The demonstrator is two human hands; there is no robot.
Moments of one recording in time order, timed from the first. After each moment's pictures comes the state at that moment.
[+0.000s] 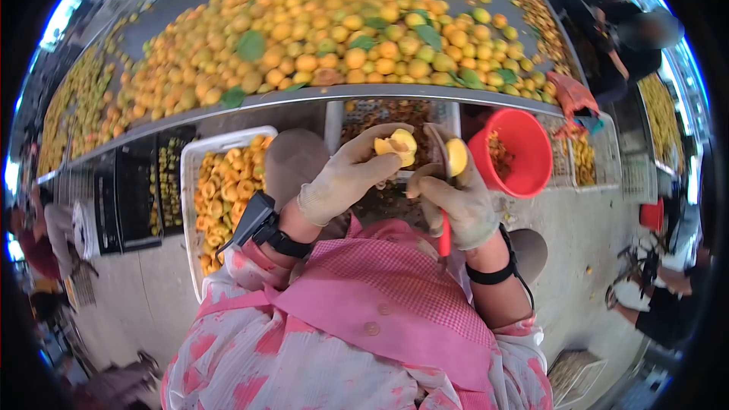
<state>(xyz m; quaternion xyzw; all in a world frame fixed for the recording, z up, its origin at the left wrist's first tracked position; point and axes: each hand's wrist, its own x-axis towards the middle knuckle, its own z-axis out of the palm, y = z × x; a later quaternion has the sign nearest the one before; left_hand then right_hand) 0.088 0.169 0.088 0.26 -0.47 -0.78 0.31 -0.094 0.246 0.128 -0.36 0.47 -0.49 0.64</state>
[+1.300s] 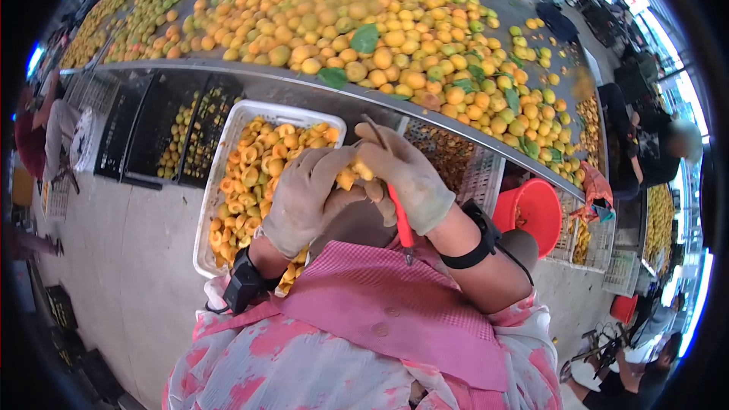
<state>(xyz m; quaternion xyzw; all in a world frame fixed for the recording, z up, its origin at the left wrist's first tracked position) 0.274 0.212 0.100 0.43 -0.79 -0.09 0.43 0.092 0.176 0.156 -0.45 0.43 -0.26 0.73</state>
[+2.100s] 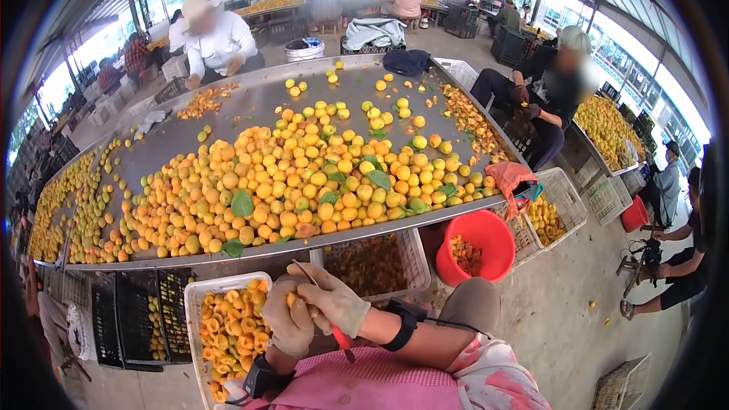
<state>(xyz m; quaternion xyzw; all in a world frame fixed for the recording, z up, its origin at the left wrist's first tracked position) 0.148 0.187 0.100 0.37 -0.73 -0.17 0.55 0.011 0.194 0.131 -0.35 0.36 -0.44 0.74</state>
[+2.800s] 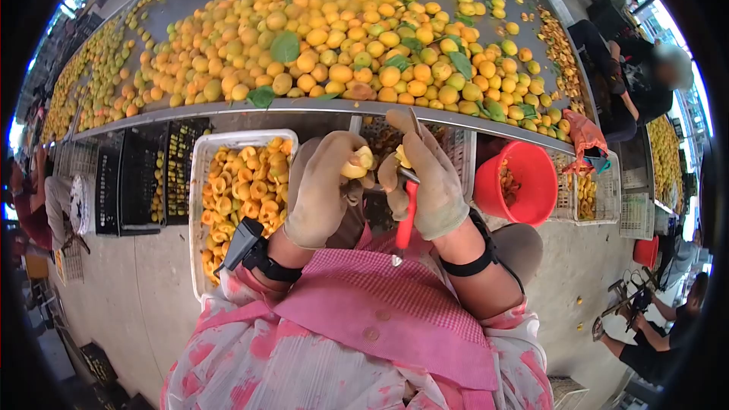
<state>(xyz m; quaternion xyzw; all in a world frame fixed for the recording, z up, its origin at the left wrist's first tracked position) 0.146 0.168 0.094 0.40 -0.47 -0.63 0.46 -0.022 0.188 0.118 -0.41 0.40 -0.52 0.63</state>
